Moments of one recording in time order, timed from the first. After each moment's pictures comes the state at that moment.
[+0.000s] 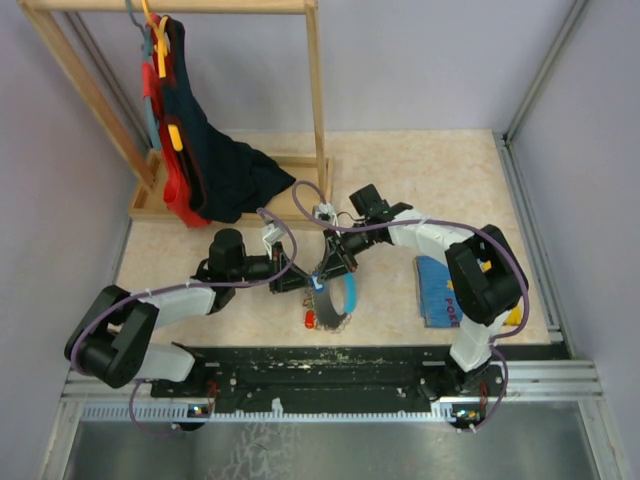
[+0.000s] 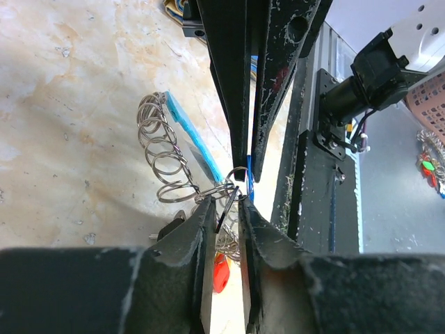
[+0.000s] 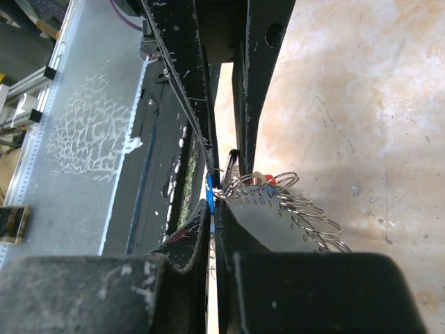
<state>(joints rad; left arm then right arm) -0.49 1.36 0.41 0.67 0.90 -0.34 0.57 1.76 1.15 -0.47 -1.22 -0.44</state>
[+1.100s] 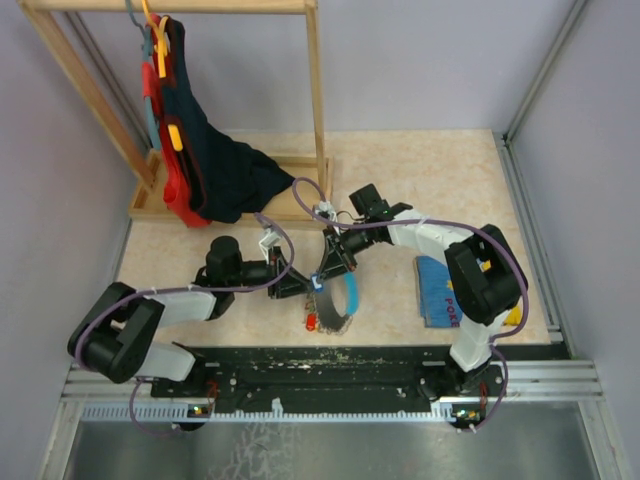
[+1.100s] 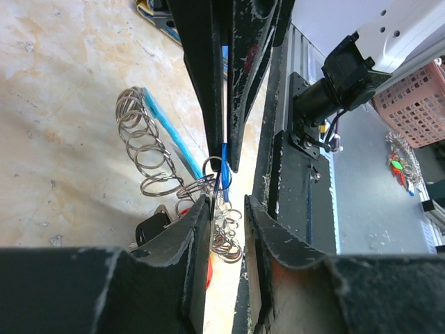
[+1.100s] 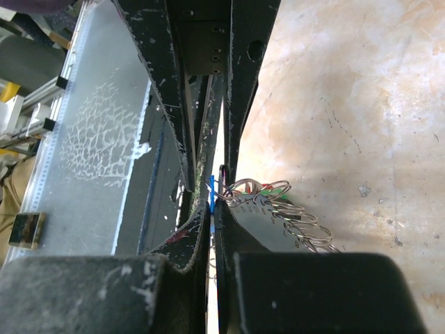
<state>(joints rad) -0.49 1.38 0.34 0.86 0.95 -0.46 0.57 1.76 1.15 -0.45 -1.23 -0.39</state>
